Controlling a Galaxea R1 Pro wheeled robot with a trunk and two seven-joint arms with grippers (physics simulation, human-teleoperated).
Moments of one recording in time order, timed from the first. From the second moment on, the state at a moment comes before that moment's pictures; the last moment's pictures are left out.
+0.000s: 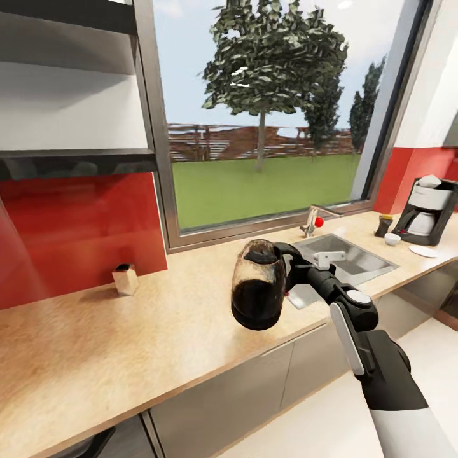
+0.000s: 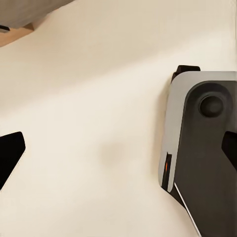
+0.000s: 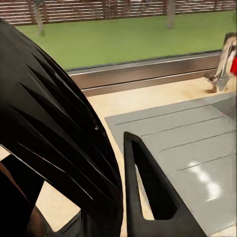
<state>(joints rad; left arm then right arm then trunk) -0.07 0.20 0.06 -0.09 0.02 -0.09 -0.04 -0.58 -0.07 0.07 -1.53 -0.14 0.57 0.02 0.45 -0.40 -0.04</state>
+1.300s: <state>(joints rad) -0.07 0.20 0.06 -0.09 0.02 -0.09 -0.04 -0.58 -0.07 0.07 -1.53 -0.14 0.57 0.02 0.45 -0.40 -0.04</state>
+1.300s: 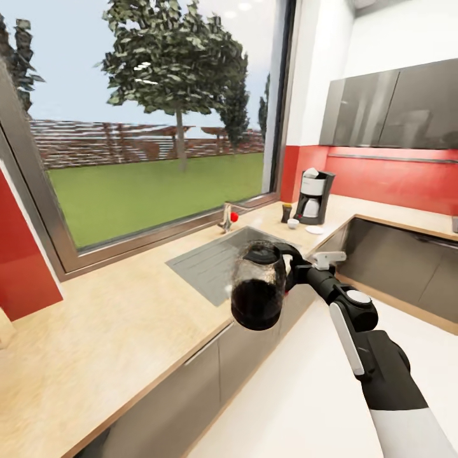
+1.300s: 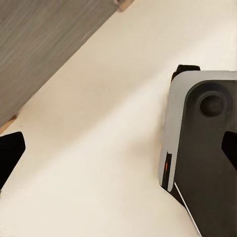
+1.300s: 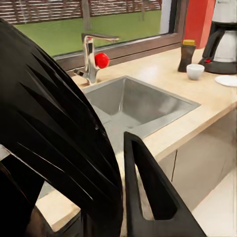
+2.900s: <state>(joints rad) -0.07 0.20 0.06 -0.09 0.02 -0.08 -0.04 -0.58 -0.07 0.07 -1.53 -0.14 0.57 0.02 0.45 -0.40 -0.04</state>
